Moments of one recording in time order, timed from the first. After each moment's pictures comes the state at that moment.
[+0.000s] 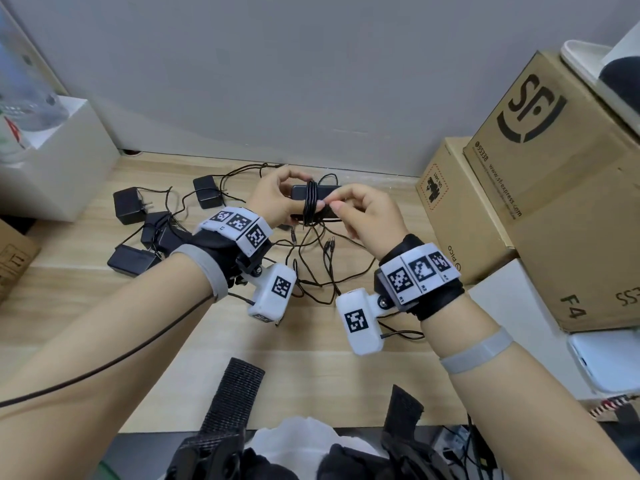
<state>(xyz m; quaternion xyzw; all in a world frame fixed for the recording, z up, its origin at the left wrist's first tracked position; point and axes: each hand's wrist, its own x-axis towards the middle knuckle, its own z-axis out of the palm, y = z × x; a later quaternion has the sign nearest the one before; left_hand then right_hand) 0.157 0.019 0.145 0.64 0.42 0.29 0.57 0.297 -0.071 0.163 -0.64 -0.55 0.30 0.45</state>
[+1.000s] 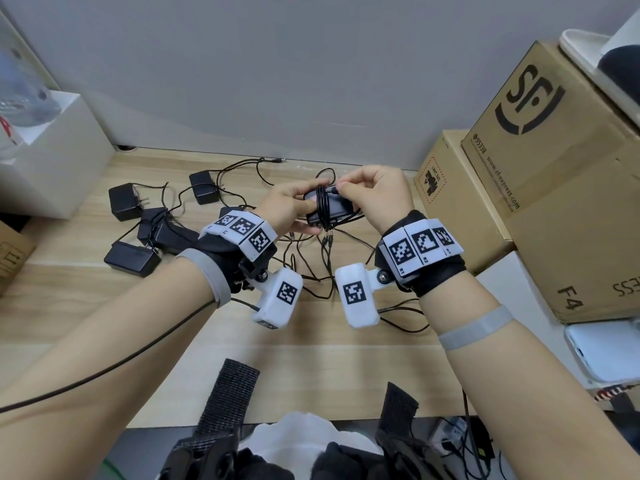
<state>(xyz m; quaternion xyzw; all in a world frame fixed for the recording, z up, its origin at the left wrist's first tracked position) 0.171 0.012 0.130 0.55 0.36 0.25 0.71 0.307 -0.052 0.171 -0.69 -0.48 0.28 0.47</state>
